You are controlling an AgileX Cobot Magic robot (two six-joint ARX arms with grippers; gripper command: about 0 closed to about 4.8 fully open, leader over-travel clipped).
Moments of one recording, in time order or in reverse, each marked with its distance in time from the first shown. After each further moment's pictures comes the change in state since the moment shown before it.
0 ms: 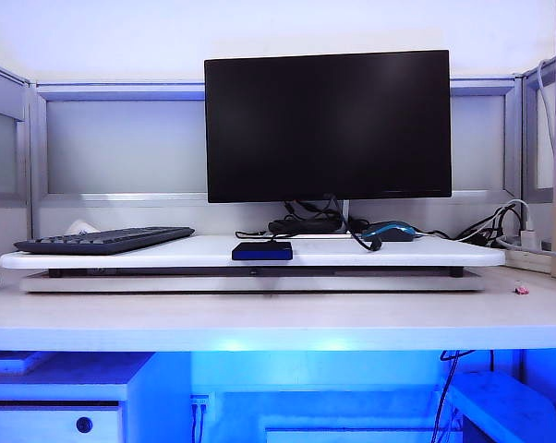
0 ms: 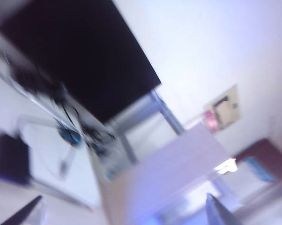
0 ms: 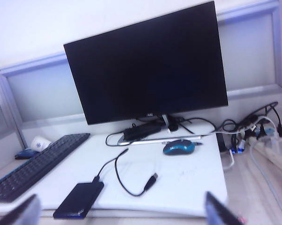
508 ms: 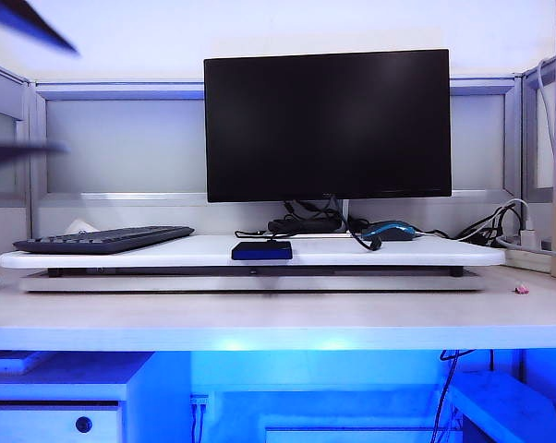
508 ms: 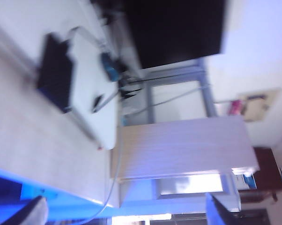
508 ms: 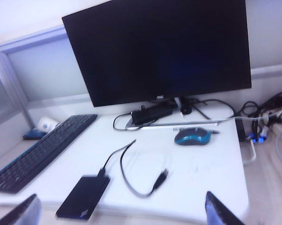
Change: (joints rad) left arm 0.000 0.560 0.007 0.273 0.134 -0.233; right arm 0.003 0.492 0.224 0.142 -0.079 0.000
